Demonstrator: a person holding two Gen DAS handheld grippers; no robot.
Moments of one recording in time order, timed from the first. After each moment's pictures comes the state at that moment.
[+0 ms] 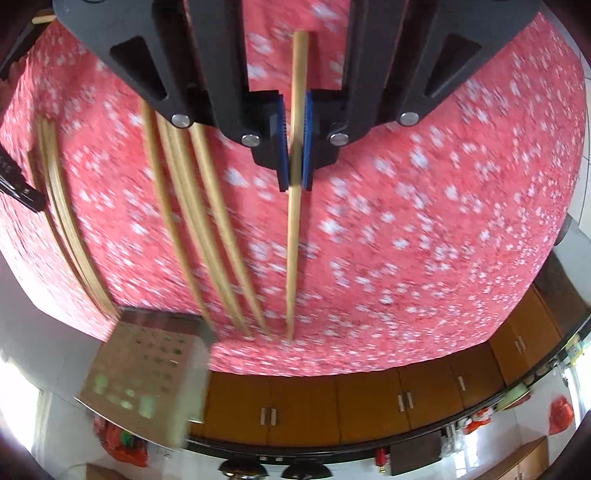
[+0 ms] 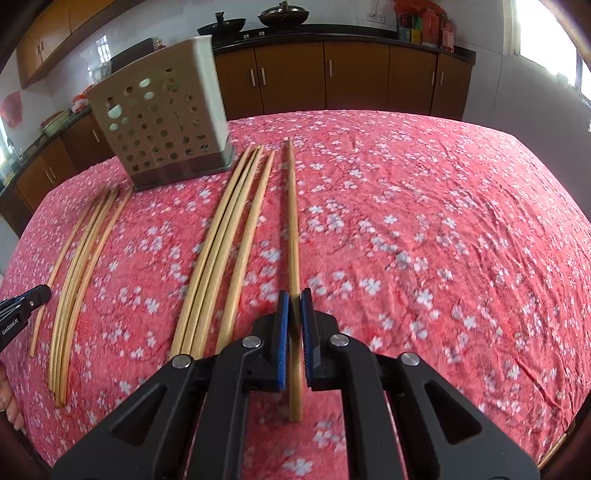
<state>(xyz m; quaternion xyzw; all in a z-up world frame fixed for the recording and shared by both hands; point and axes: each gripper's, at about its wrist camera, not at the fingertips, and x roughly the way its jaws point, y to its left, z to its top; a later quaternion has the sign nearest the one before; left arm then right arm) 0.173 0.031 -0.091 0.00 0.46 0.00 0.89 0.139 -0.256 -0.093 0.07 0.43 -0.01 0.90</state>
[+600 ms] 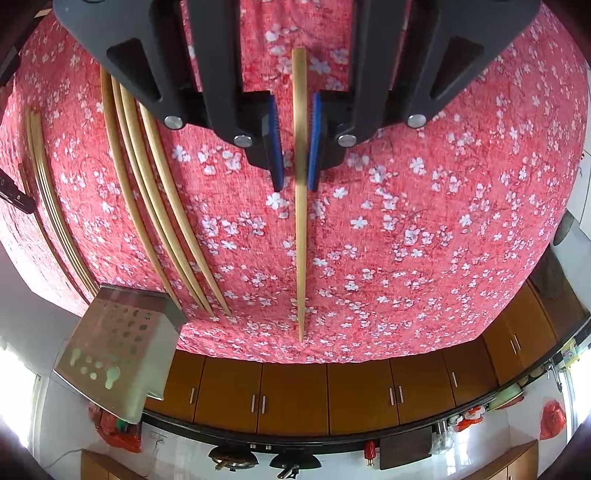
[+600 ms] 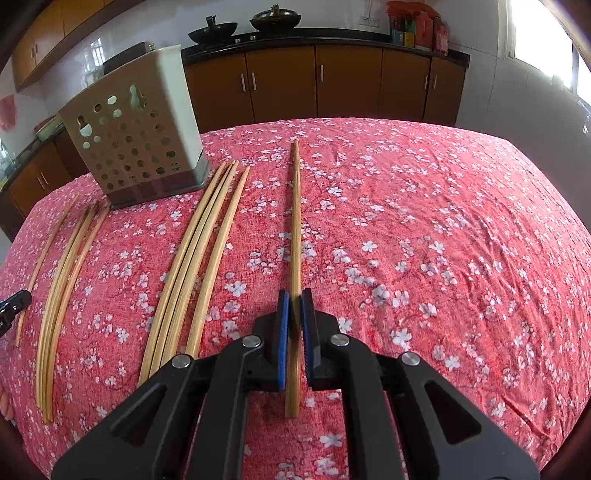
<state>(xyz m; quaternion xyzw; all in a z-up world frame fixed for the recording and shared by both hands) 0.175 0.059 -0.092 0.00 0.43 0.00 0.90 0.152 -0.279 -0.092 0.06 0.42 -0.02 0.91</state>
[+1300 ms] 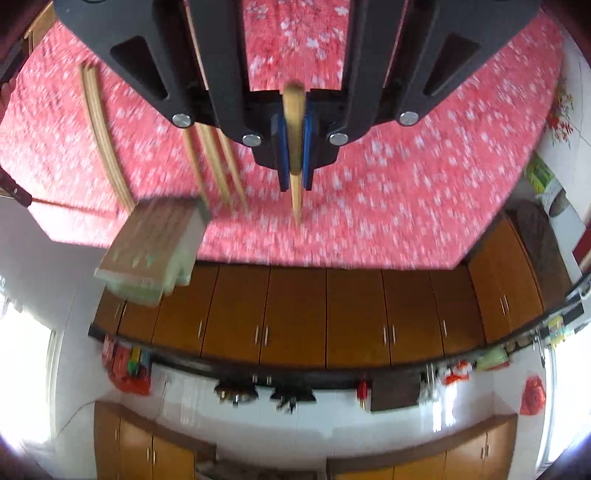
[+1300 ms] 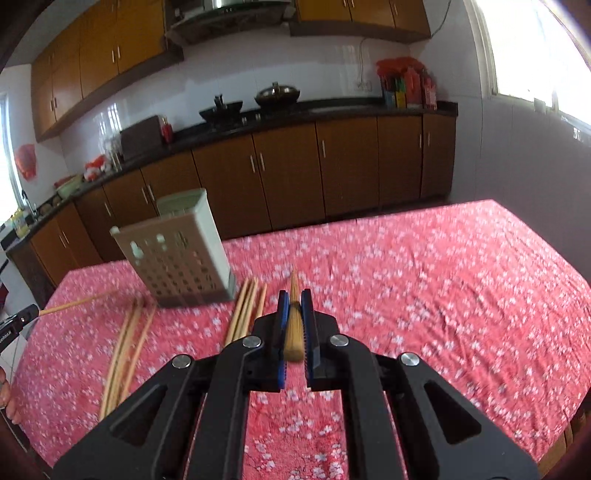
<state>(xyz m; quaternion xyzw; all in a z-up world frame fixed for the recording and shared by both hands) 0.151 0.066 0.012 -0.03 0.31 0.00 0.95 0.115 -0.302 0.012 0.09 0.27 -0.01 0.96</state>
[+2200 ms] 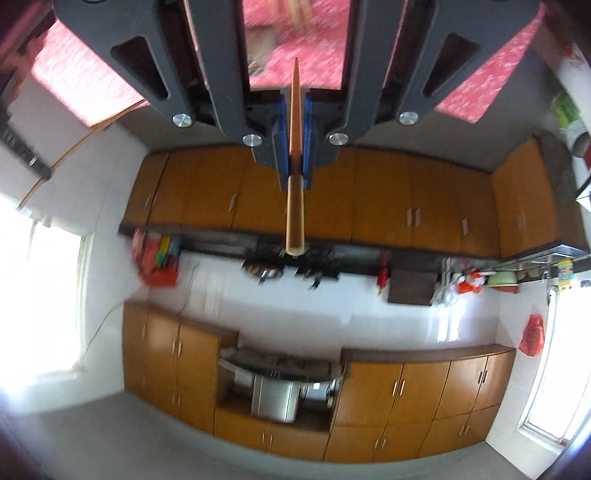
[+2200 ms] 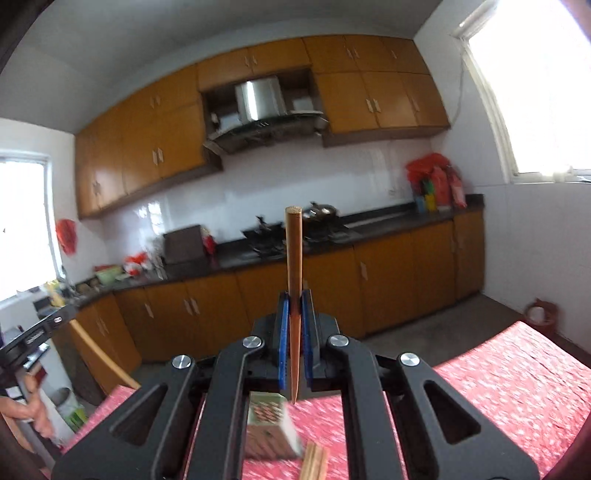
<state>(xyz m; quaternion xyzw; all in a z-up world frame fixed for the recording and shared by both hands) 0.189 0.016 0.211 -0.07 0.10 -0.05 0.99 0.133 -0.282 0.183 0.11 0.06 0.05 0.99</state>
